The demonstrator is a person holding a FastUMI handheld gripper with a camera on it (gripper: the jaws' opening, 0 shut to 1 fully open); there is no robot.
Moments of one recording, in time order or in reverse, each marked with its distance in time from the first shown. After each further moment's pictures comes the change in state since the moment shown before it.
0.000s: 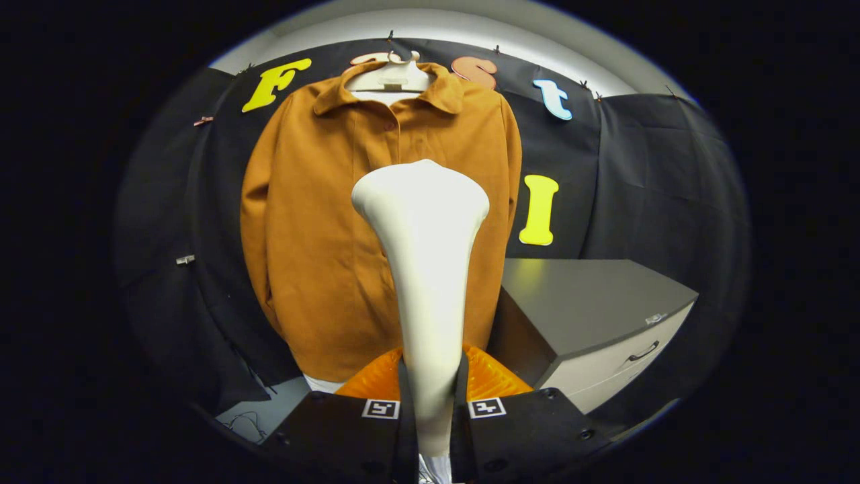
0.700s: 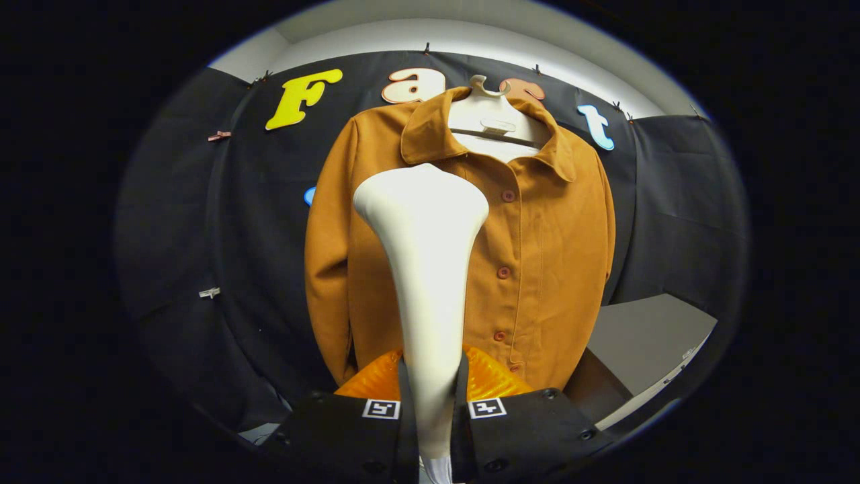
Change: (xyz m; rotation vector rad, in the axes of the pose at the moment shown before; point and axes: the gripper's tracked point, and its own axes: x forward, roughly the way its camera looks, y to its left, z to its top) arm 0.060 0.133 0.077 -0.008 -0.070 0.038
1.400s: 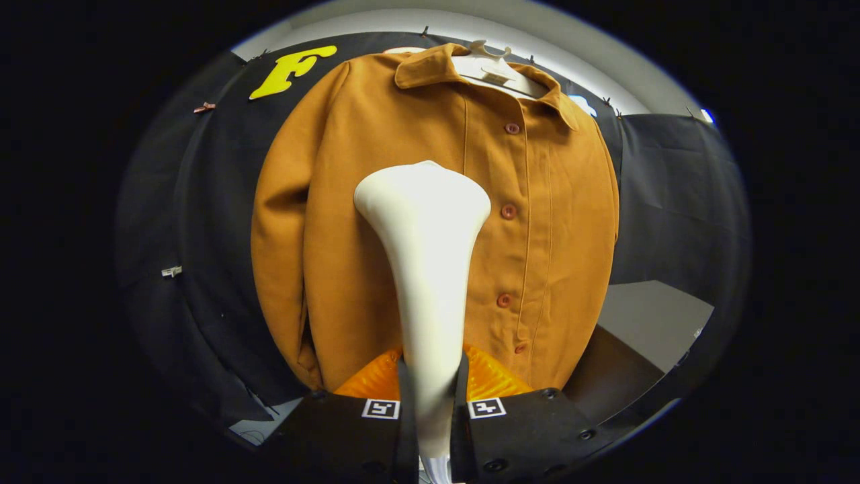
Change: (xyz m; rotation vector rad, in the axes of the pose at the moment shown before) arm 0.037 -0.007 -0.088 -0.029 0.053 -0.095
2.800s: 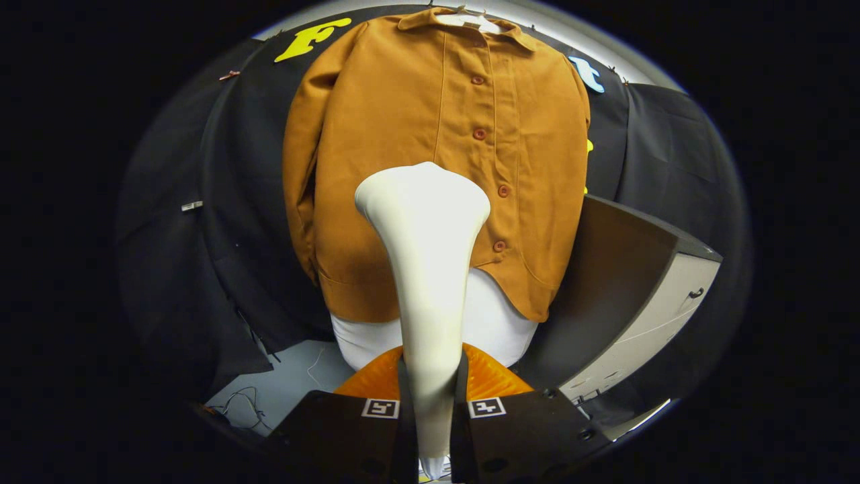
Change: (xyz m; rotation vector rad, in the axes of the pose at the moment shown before) arm -0.094 -0.041 -0.146 -0.019 0.191 0.086
